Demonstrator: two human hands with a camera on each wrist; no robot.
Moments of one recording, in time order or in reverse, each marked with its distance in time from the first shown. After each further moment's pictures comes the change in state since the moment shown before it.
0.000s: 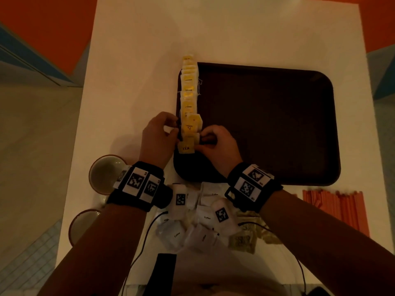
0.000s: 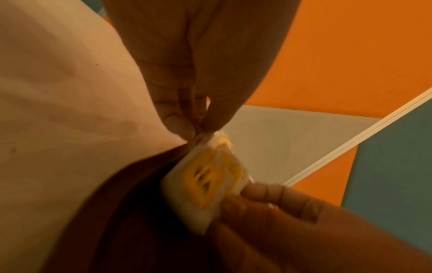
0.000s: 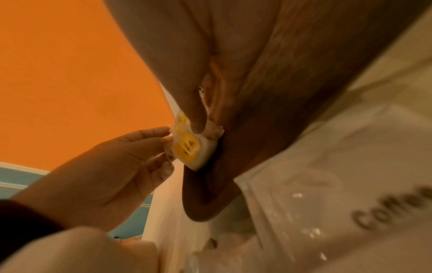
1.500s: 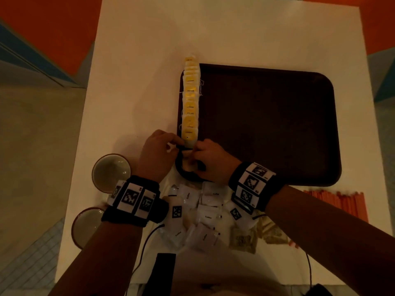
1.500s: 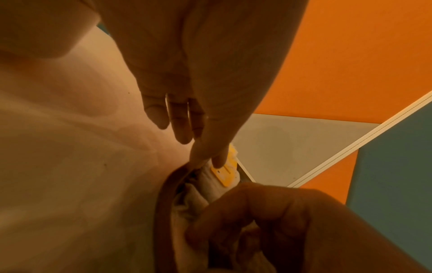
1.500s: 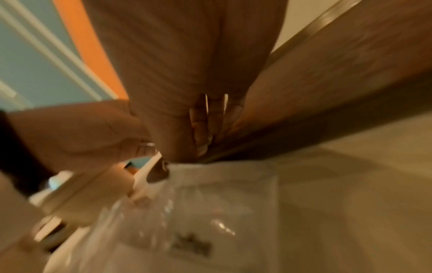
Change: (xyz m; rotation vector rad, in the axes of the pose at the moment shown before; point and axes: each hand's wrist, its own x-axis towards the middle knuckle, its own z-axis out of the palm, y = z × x) left_hand -0.026 -0.013 -0.009 0.218 -0.122 0.098; right_hand -0.006 -0.005 -0.003 -0.804 -0.591 -0.393
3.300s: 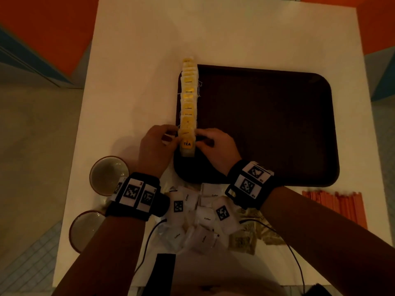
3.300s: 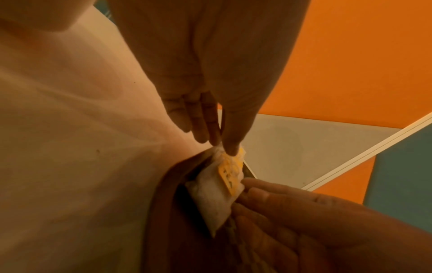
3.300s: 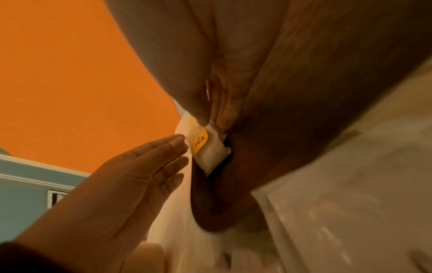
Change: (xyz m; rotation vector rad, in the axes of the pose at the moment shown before) left_hand 0.017 -0.003 0.007 -0.103 0.111 -0.053; right_hand 0.010 0.007 -0.005 0.585 0.459 0.341
